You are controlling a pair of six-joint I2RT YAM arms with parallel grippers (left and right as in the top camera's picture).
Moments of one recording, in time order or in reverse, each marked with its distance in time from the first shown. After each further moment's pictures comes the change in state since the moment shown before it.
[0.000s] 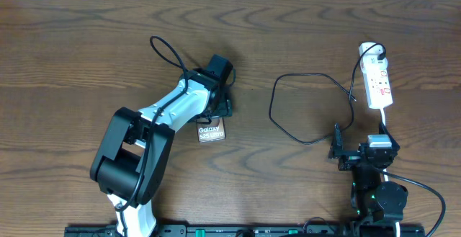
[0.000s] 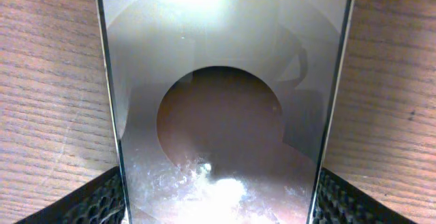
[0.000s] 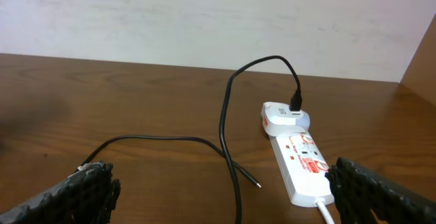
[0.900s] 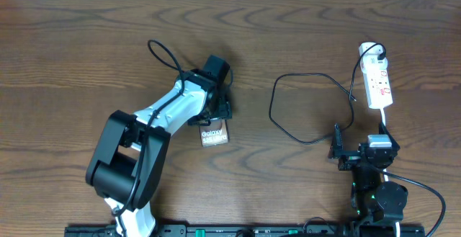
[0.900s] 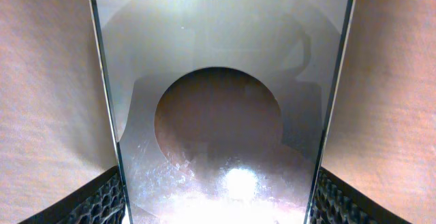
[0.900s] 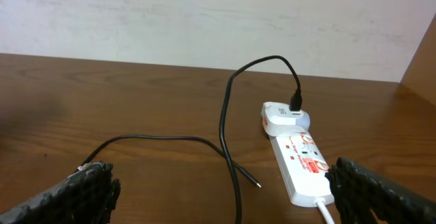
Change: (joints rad) left arm 0.010 -0.039 -0.021 -0.013 0.098 -0.002; right arm 0.000 0.000 0.000 0.000 0.000 0.000
